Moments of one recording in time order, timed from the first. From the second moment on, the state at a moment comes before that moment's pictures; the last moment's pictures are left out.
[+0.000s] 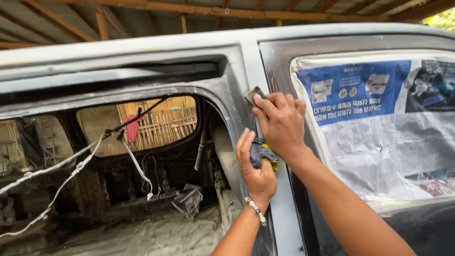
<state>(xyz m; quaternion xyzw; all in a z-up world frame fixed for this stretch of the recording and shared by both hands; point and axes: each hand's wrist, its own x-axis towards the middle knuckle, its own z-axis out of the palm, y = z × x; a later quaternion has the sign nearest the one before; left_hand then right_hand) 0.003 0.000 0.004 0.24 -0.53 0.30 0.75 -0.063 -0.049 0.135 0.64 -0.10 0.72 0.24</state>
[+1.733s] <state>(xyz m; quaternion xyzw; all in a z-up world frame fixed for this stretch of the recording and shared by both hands) -0.001 -0.005 0.013 0.24 -0.49 0.23 0.81 -0.055 -0.063 0.169 0.60 -0.05 0.71 0.36</state>
